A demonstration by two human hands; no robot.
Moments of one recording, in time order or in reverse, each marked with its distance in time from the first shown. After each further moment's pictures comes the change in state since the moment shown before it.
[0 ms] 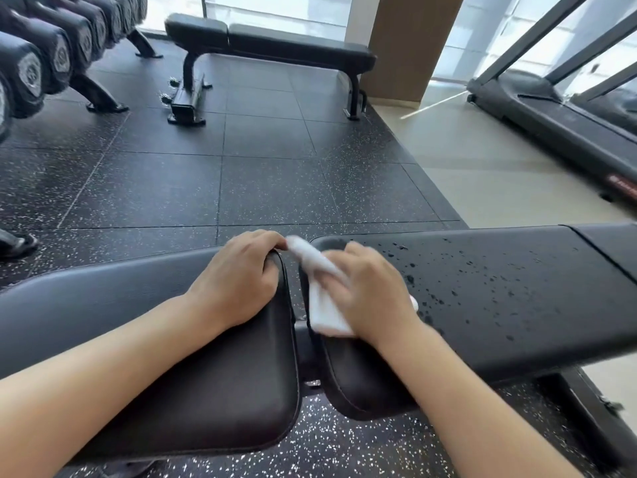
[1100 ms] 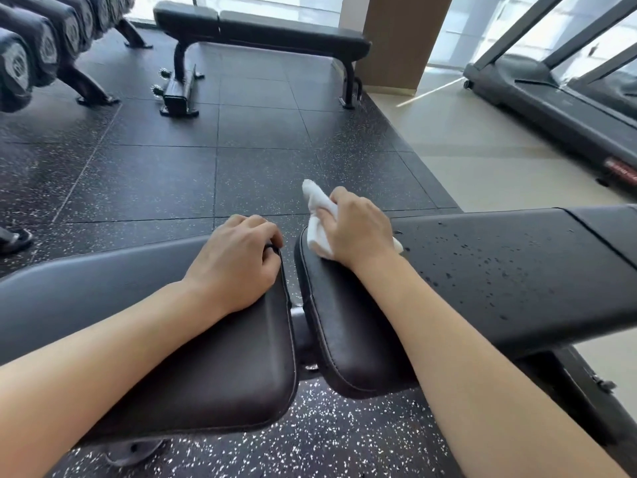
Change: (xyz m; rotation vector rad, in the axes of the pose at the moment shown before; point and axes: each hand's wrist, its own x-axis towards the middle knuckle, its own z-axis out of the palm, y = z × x) left_hand -0.001 0.004 -0.001 0.139 -0.010 0.006; right_hand 0.072 0.019 0.016 -0.095 0.024 0.214
